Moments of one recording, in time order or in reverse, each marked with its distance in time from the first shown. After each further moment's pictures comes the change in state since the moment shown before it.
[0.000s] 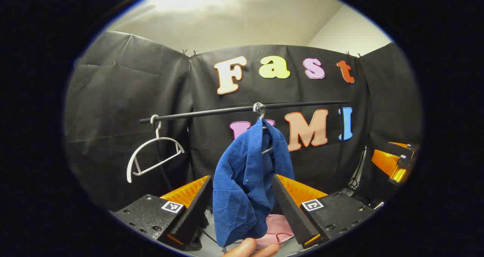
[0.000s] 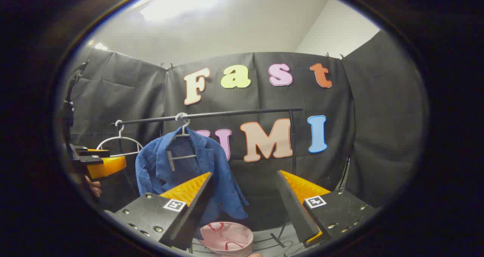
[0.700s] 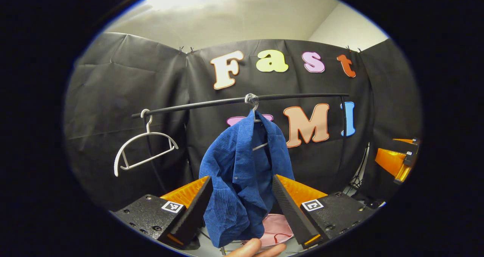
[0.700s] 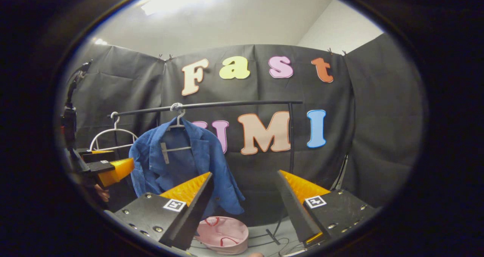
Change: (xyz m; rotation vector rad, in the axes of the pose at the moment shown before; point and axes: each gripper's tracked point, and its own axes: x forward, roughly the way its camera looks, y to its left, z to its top) left arm 0.029 -0.039 -0.024 0.017 0.022 -0.003; right arm 0.008 -0.014 -0.013 -0.039 0.077 -0.015
